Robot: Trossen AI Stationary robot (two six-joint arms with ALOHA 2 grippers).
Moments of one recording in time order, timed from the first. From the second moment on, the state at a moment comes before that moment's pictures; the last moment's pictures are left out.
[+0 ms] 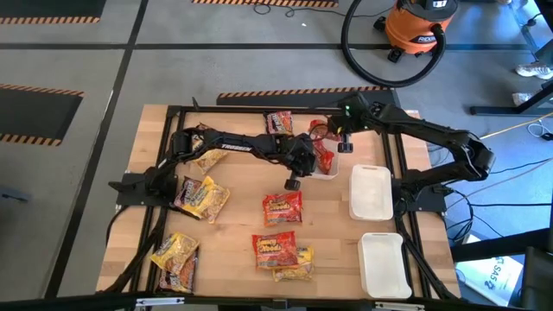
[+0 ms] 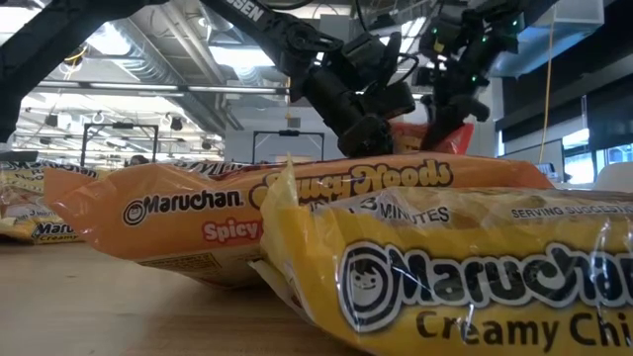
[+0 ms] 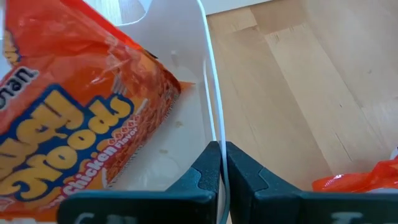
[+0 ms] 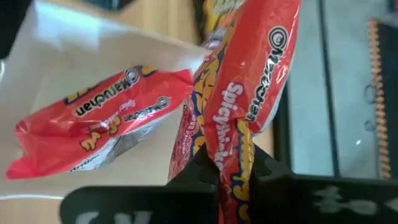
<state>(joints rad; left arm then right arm) 0.19 2.18 1.65 -0.35 0.20 0.43 -0.62 1.33 1.00 -0.61 -0.05 -0.71</state>
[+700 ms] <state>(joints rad) 0.19 2.18 1.65 -0.35 0.22 0.43 -0.62 1.45 0.99 -0.53 -0.05 -0.77</state>
